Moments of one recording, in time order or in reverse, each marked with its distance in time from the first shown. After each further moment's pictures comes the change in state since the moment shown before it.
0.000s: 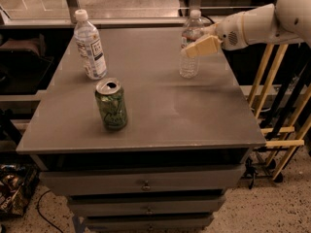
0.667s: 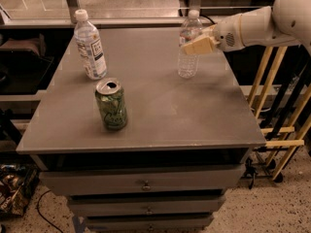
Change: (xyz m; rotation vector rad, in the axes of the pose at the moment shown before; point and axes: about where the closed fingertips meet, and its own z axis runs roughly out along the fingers) arm 0.000 0.004 0.008 -0.014 -0.016 0.015
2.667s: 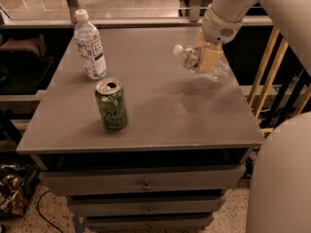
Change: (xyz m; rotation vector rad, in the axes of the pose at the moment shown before) arm 0.045 0.035 -0.028 -0.233 0.794 -0.594
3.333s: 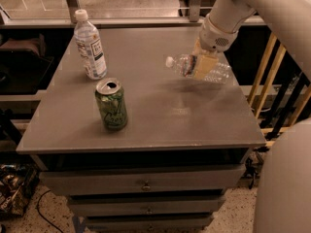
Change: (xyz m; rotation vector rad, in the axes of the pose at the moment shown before) arm -0.001 0.001 0.023 0.009 -0.045 0.074
